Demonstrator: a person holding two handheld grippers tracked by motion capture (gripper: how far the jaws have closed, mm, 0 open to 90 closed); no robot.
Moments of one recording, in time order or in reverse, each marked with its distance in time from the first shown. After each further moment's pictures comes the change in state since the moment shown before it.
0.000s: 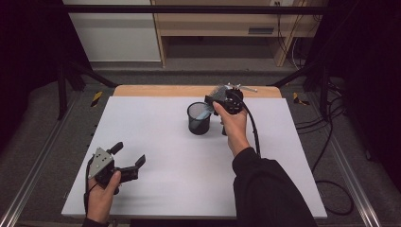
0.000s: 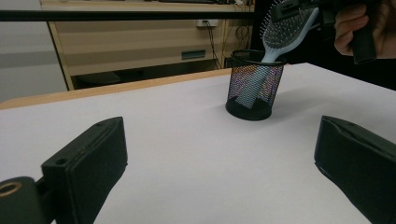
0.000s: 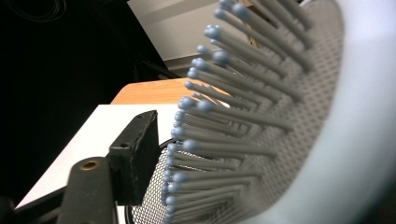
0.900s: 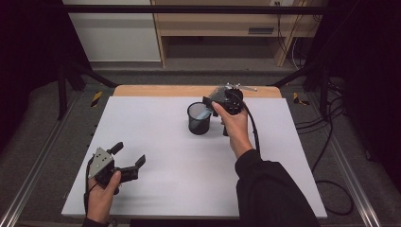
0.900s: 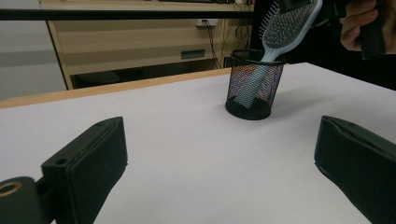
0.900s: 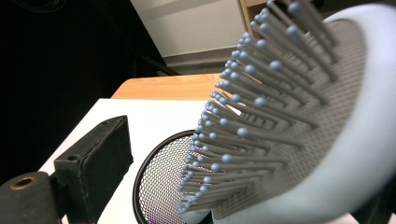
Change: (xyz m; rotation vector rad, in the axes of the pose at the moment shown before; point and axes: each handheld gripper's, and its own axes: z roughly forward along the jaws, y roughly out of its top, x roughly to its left) left arm 0.000 0.000 0.000 0.002 -0.002 -0.004; right arm 0.007 0.002 -0.009 0.009 -0.006 -0.041
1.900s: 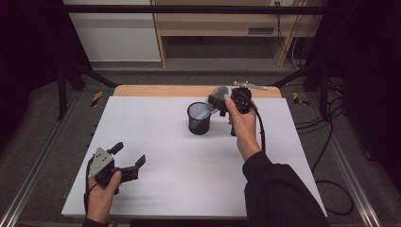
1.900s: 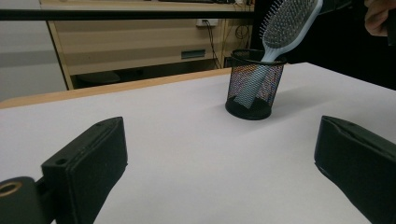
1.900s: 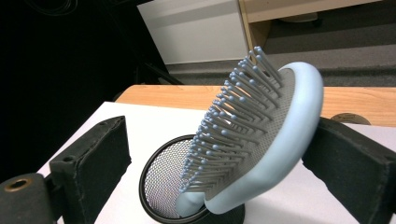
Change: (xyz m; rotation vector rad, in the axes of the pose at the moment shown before) left arm 0.000 0.000 0.000 -0.001 0.001 0.002; right arm -0.001 0.010 -0.032 -0.038 0.009 -0.061
